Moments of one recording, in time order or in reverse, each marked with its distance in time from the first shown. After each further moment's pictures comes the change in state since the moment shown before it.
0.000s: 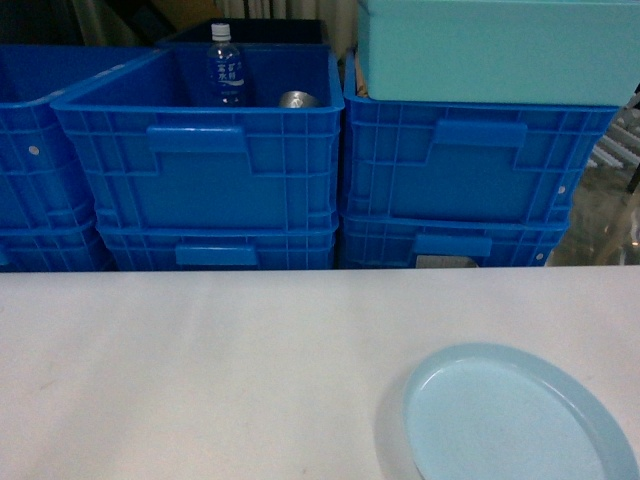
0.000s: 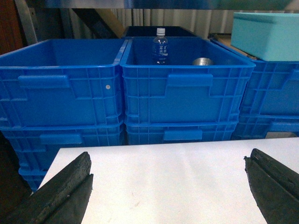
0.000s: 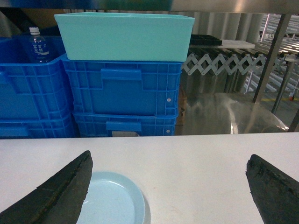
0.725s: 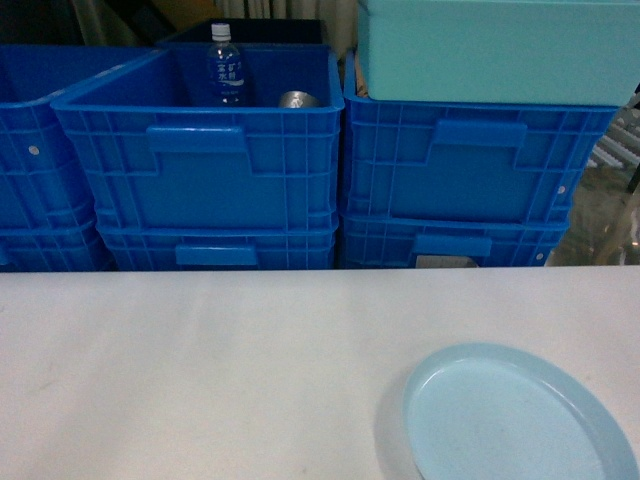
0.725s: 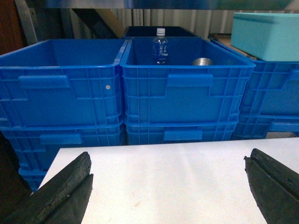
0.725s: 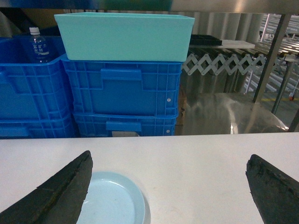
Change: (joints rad) left arm 0.000 0.000 0.000 0.000 0.000 0.000; right arm 0.000 0.000 0.000 0.000 0.000 0.000
